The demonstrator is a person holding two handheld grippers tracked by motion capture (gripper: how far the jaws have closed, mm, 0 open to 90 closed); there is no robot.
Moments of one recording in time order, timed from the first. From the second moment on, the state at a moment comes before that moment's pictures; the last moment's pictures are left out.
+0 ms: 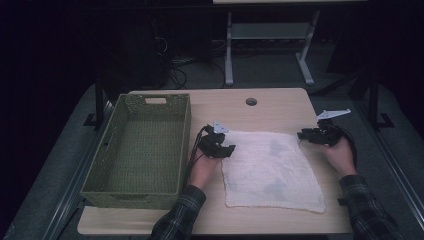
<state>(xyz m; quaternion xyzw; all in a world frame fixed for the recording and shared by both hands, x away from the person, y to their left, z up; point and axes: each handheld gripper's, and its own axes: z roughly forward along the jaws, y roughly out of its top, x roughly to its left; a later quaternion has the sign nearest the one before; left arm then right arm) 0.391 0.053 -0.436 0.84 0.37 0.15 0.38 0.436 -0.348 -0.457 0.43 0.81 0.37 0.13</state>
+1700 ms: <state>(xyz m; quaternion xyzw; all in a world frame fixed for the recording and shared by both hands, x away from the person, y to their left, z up) 0.471 0.051 -0.454 0.82 0.42 0.16 0.36 0.454 -0.356 -0.468 0.43 0.82 0.36 0.14</state>
